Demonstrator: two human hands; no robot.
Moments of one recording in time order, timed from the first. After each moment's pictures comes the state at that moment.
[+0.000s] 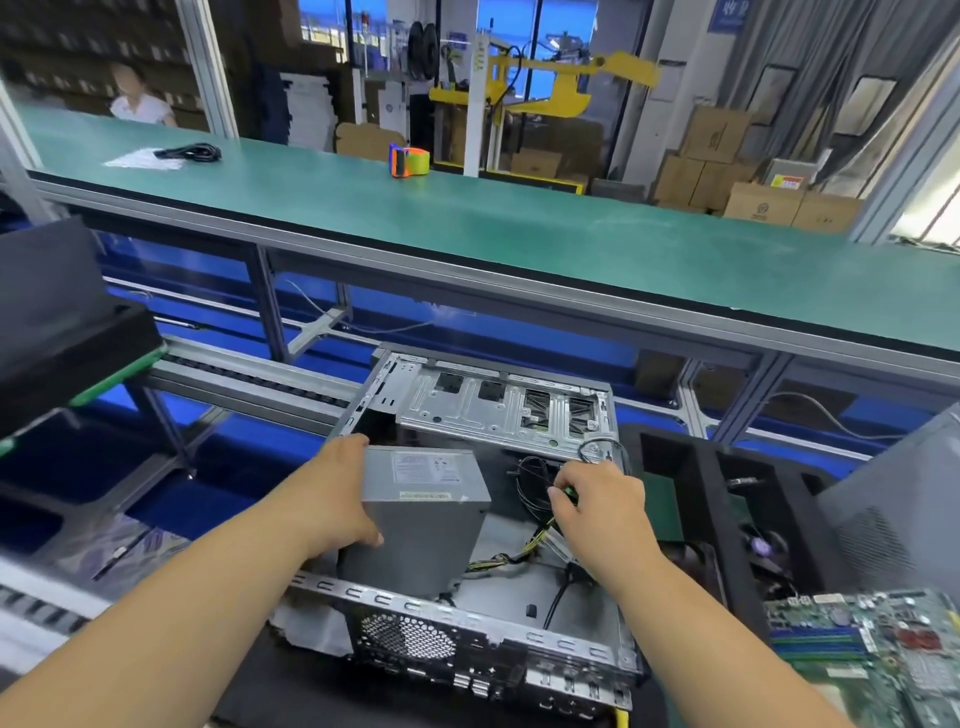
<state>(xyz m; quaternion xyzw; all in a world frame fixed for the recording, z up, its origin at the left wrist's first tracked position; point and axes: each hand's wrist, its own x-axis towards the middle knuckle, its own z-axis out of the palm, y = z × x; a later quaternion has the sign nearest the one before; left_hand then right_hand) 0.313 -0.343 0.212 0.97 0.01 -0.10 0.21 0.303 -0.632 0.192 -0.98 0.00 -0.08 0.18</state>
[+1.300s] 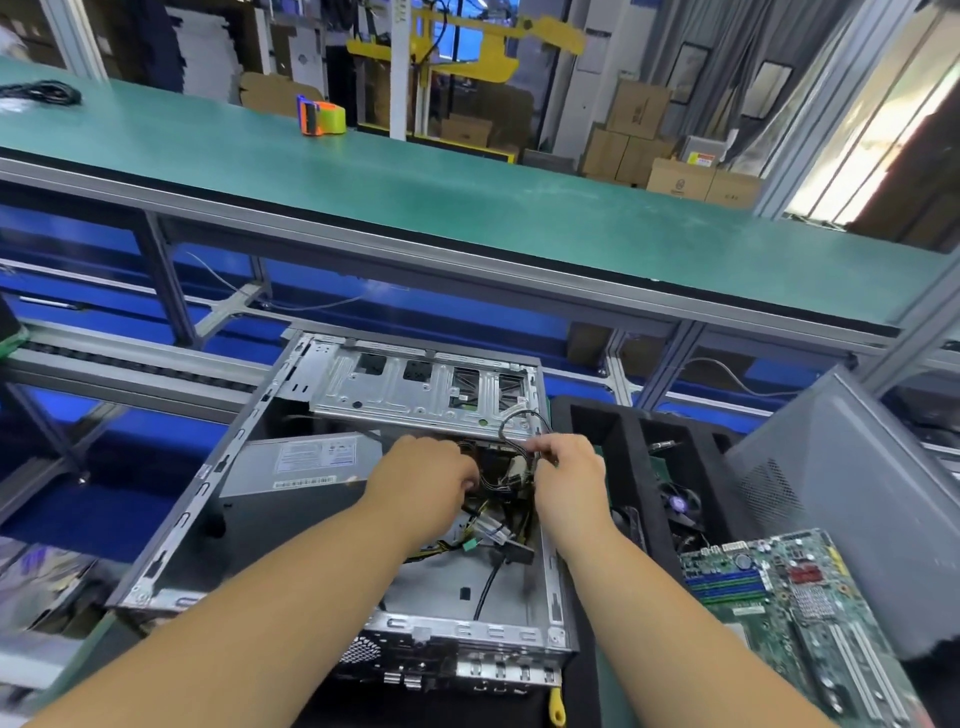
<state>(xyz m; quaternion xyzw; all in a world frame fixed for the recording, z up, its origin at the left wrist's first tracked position) 0.345 -0.487 0.177 0.95 -0.30 0.08 0.10 0.312 -0.658 0.187 -0.90 0.17 -0.11 0.39</state>
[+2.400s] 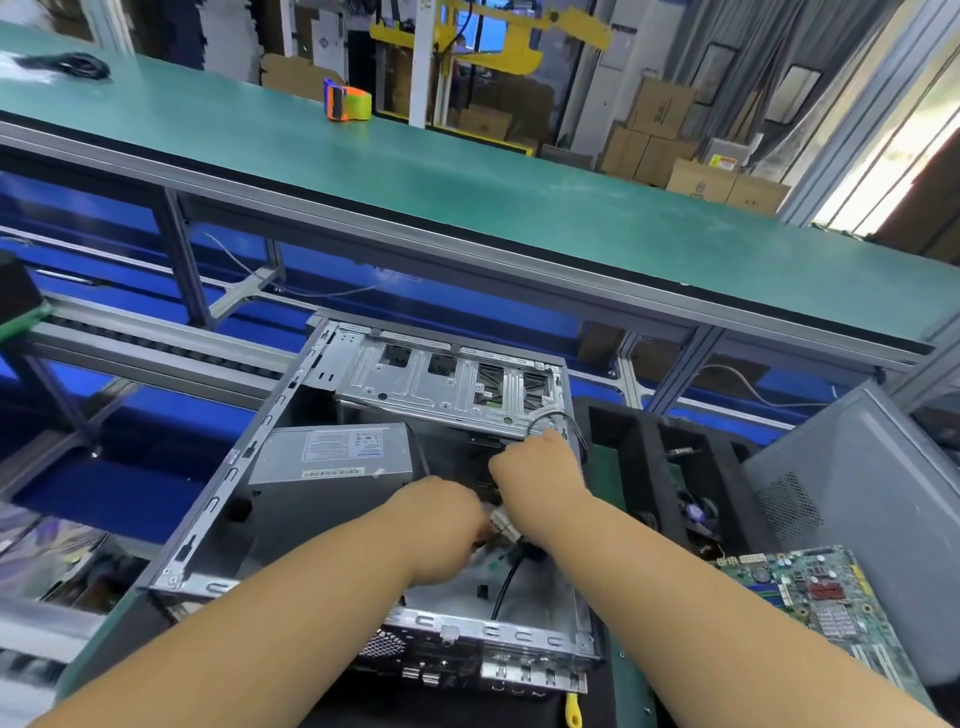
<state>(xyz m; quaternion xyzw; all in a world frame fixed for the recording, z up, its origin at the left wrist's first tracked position) 0.322 -0.469 0.174 0.92 -0.37 -0.11 0.00 0.334 -0.612 0.204 -0.96 -0.15 0.05 -0.21</state>
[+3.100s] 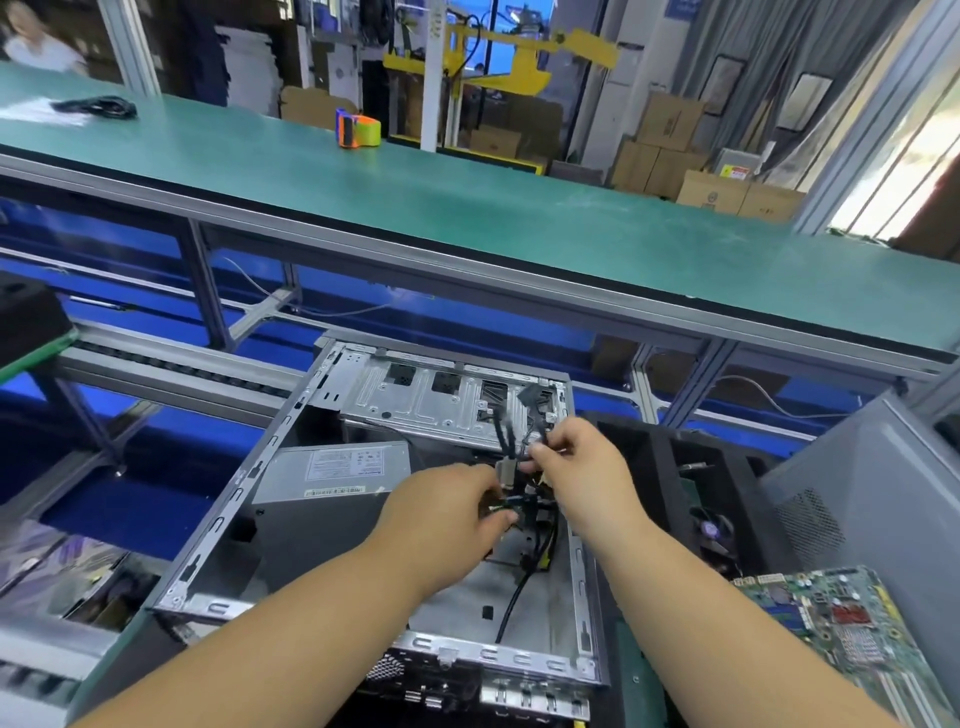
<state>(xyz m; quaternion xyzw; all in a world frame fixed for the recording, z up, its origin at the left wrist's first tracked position) 0.315 -0.474 0.188 0.94 -0.23 0.07 0.23 0.319 -0.643 0.220 -0.86 0.10 -0.07 0.49</state>
